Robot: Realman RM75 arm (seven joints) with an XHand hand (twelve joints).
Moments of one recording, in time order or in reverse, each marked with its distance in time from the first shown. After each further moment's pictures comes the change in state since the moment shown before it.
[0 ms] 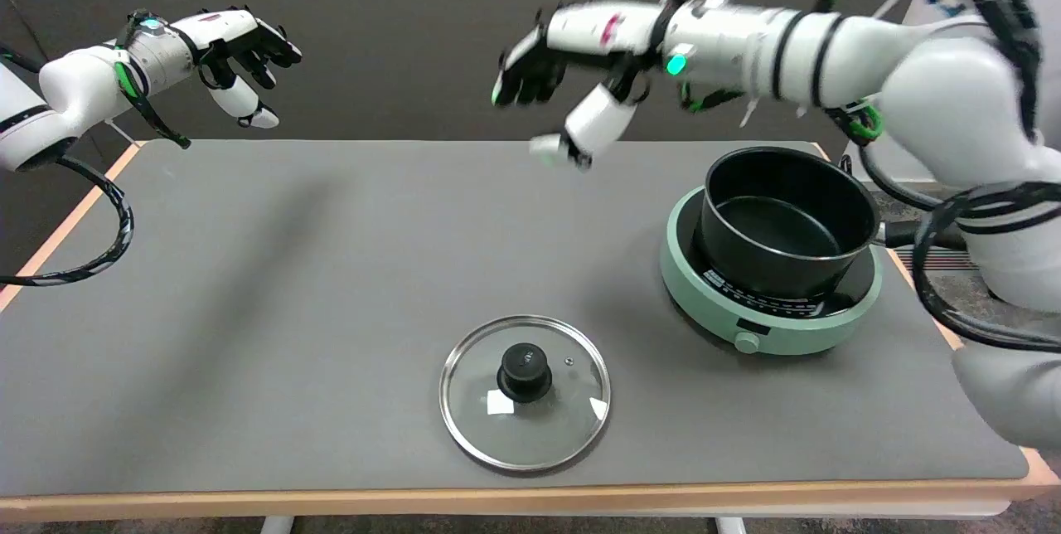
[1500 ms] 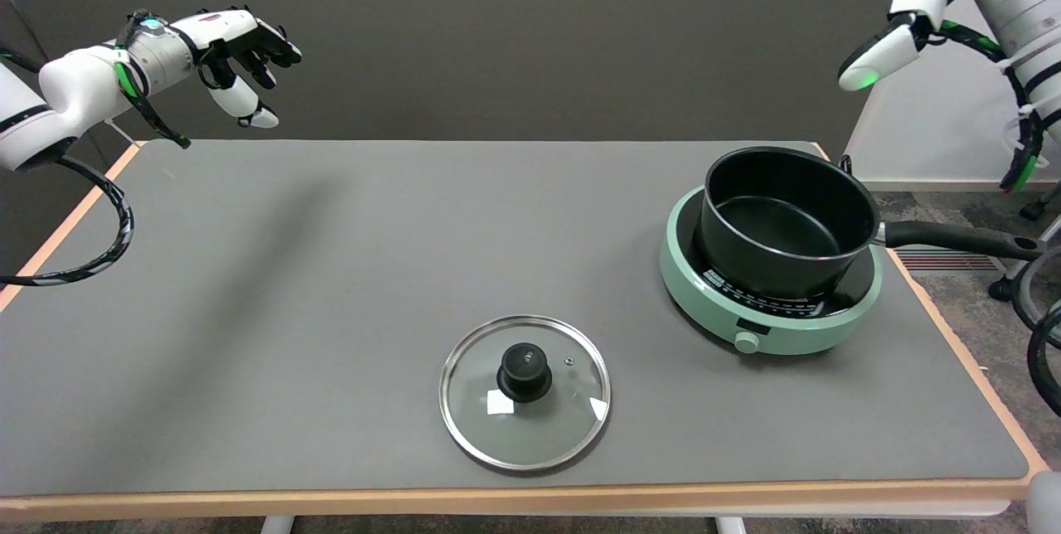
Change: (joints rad) arm -0.541 -0.038 0.769 0.006 0.461 0.612 -0.416
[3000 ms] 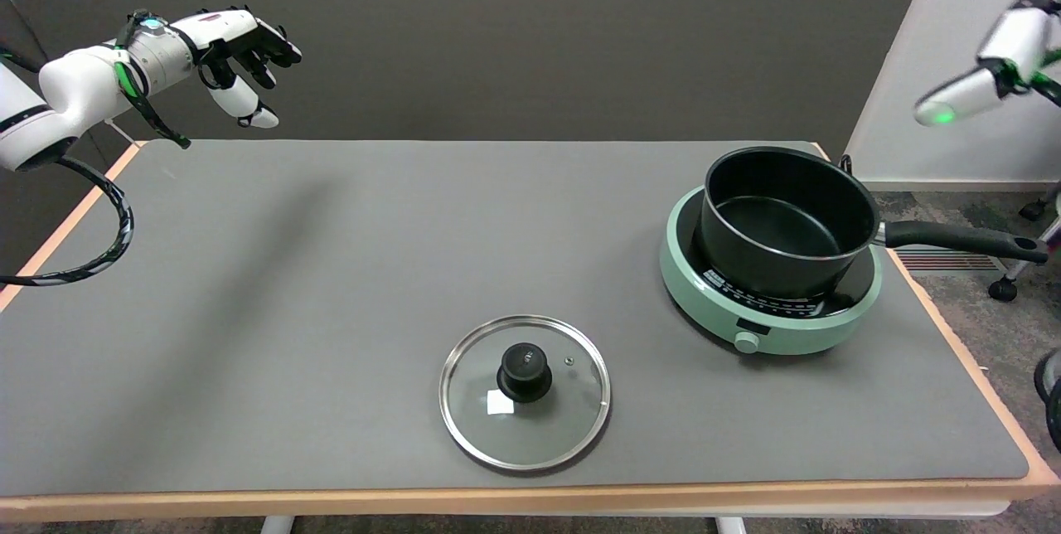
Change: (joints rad) arm -0.160 -0.145 0.244 0.001 0.059 0.090 -0.167
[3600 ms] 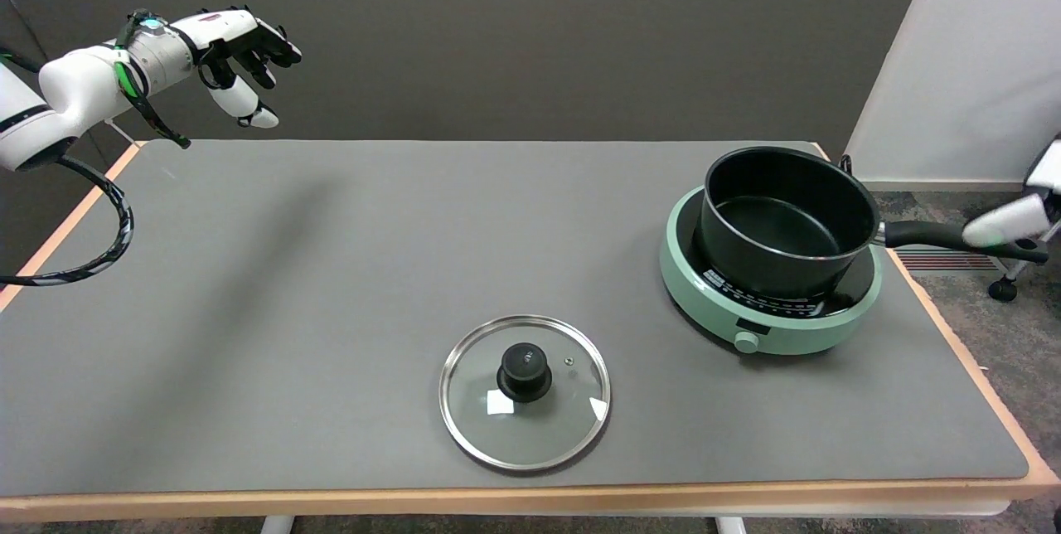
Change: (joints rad) arm -0.195 -0.225 0.296 0.001 0.388 -0.232 -0.384
